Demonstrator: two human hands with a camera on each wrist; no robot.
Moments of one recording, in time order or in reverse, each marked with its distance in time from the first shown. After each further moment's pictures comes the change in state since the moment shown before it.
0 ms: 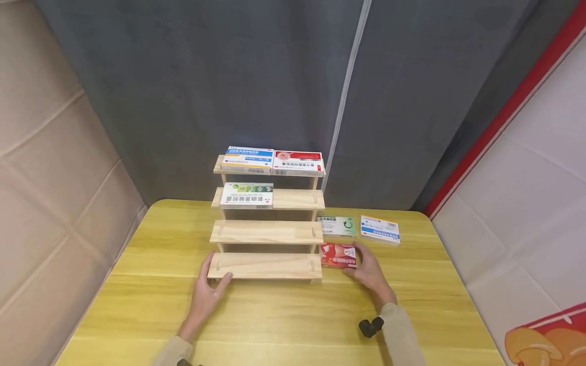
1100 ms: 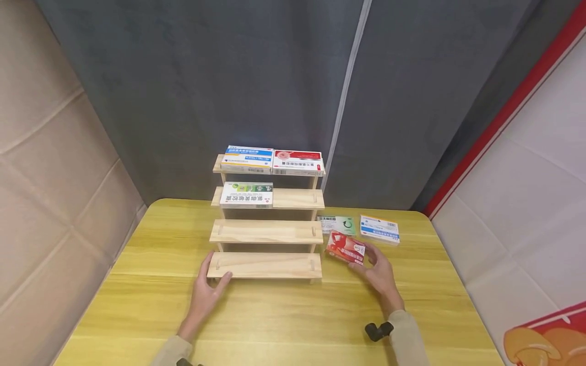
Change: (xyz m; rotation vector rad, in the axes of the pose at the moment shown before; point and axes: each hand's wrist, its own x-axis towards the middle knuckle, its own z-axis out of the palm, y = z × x) left_hand 0.001 0.000 0.001 0.007 0.000 0.001; right_hand -0.011 0.012 -0.015 0.254 0.105 0.222
